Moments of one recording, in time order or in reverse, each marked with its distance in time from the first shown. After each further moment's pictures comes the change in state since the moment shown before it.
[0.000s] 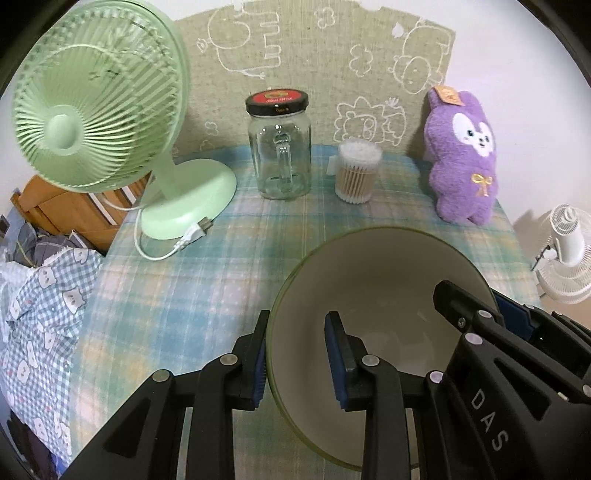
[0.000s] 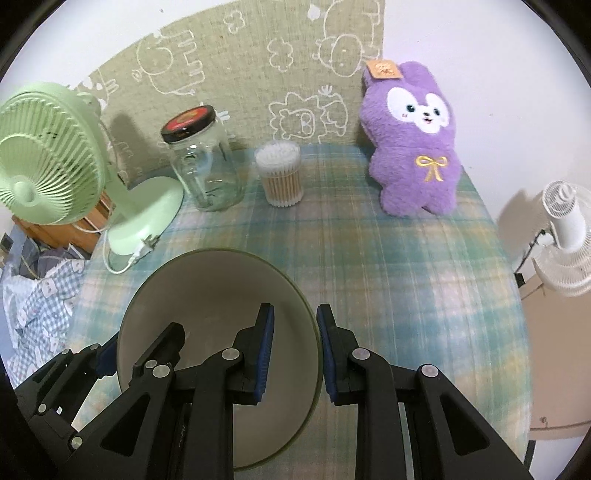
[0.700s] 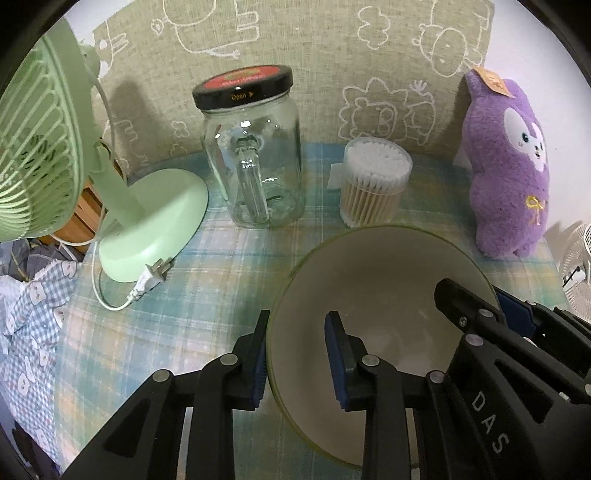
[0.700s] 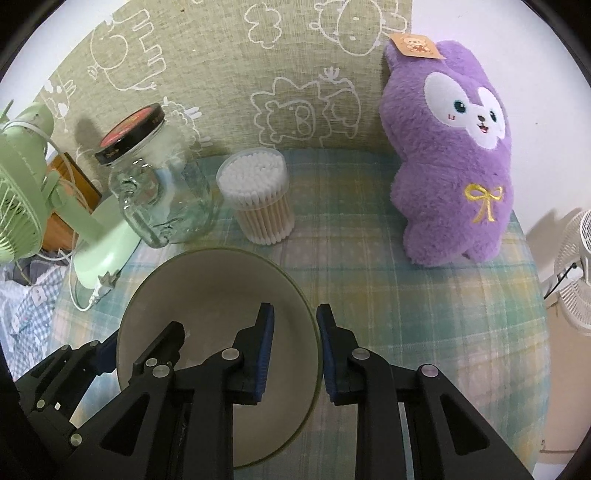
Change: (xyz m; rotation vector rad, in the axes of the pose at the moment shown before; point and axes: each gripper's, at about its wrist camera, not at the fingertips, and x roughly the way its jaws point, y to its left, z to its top) left arm 0.091 -0.021 0.063 -0.001 0.038 0.044; right arm 0.098 -0.024 0.067 -0.028 0.045 0.034
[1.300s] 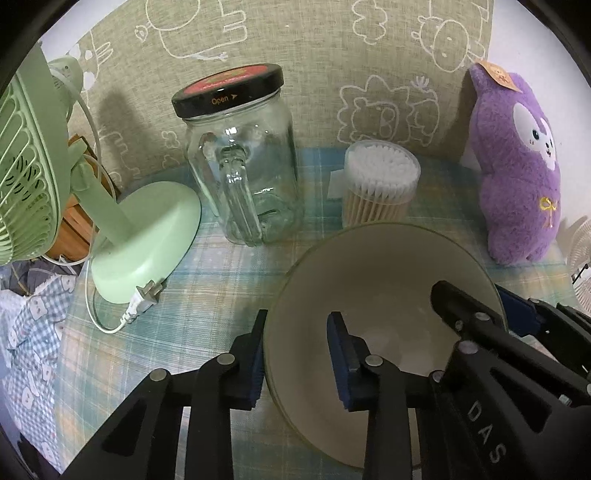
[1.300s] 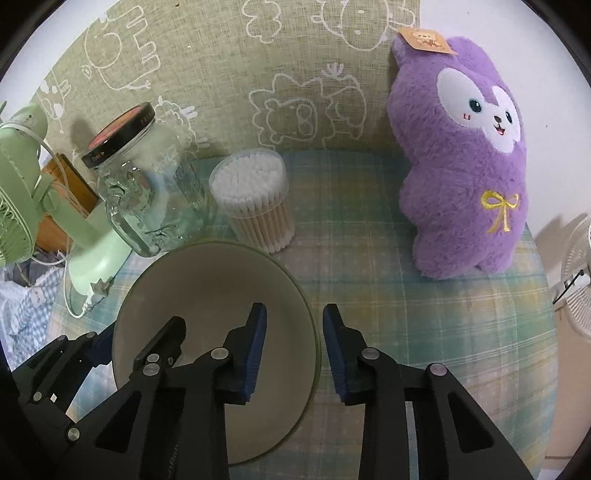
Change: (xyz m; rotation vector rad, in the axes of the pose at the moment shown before) left arm 0.019 -0.009 0.014 0.028 -0.022 0.017; right arm 0.020 -0.002 0.011 -0.009 -0.010 0.009
